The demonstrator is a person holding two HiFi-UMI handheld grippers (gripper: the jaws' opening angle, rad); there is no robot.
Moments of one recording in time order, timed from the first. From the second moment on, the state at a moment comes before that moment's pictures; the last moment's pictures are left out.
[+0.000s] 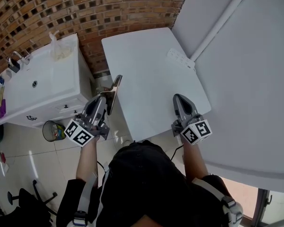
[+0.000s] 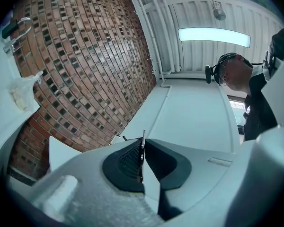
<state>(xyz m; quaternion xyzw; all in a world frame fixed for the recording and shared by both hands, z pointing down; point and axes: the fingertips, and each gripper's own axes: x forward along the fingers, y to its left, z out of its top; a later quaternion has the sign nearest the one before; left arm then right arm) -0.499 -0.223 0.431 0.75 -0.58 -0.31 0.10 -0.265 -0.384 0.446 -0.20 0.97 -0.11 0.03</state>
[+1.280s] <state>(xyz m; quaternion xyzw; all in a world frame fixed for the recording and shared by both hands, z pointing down) -0.420 -0.312 0.592 0.69 -0.61 -0.22 0.33 -0.213 -0.458 0.577 -0.21 0.95 -0.22 -0.07</state>
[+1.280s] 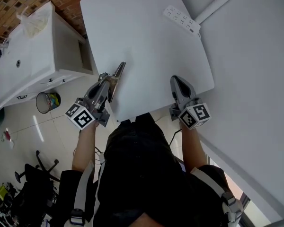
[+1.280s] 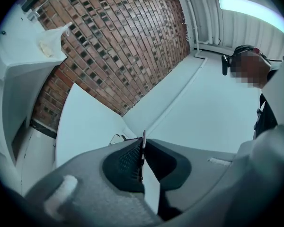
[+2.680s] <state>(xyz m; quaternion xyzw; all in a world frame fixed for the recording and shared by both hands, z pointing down) -0.384 -0.447 0.739 0.60 -0.55 -0.24 0.53 -0.220 -0.474 0.623 -0.25 0.93 -0.27 -0.10</state>
